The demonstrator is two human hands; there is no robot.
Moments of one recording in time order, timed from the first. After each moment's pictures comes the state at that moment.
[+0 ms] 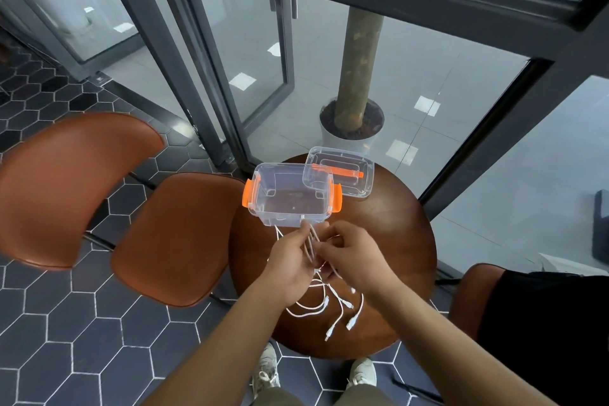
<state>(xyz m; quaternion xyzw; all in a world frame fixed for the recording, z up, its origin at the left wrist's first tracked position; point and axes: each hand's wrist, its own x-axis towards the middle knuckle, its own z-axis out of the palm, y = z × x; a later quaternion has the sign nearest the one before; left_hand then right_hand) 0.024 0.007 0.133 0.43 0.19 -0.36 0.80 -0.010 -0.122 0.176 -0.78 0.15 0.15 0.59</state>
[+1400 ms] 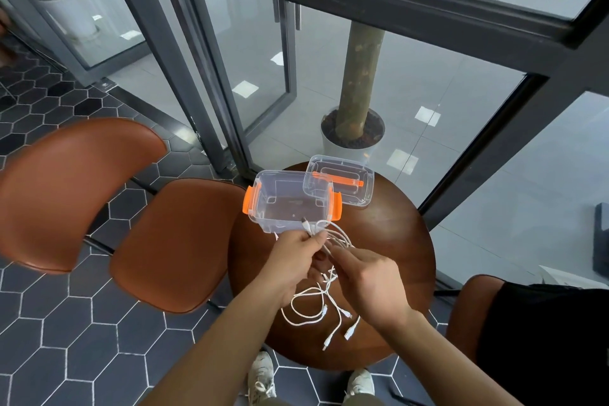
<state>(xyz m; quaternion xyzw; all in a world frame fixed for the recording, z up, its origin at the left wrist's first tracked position) 0.023 0.002 0.177 0.69 0.11 -0.30 0.66 -0.035 -0.148 0.137 -0.96 -0.12 -0.16 0.22</state>
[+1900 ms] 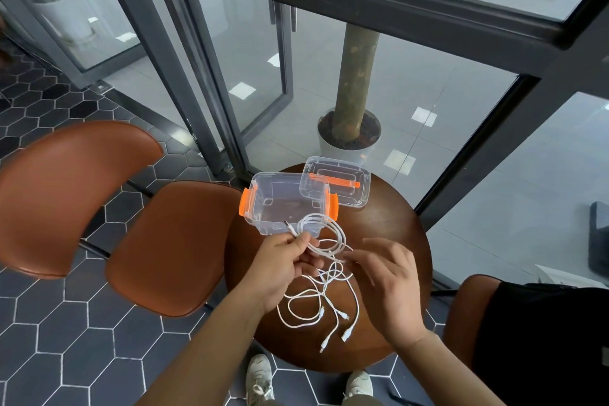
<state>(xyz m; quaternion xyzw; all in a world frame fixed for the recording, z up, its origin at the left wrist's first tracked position) 0.023 0.016 0.171 0.62 0.12 -0.29 0.72 -0.056 -0.169 0.136 -0.93 -0.05 -0.27 0.26</state>
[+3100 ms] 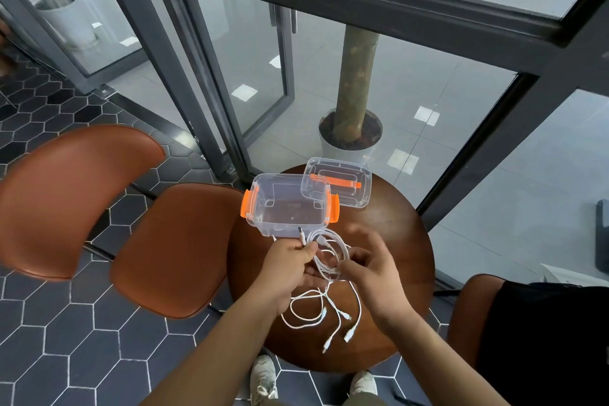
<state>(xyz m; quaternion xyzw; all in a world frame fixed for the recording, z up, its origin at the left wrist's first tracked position) 0.018 0.004 0.170 0.67 0.14 -0.31 0.66 -0.034 -0.149 0.155 -0.67 0.17 0.02 0.72</state>
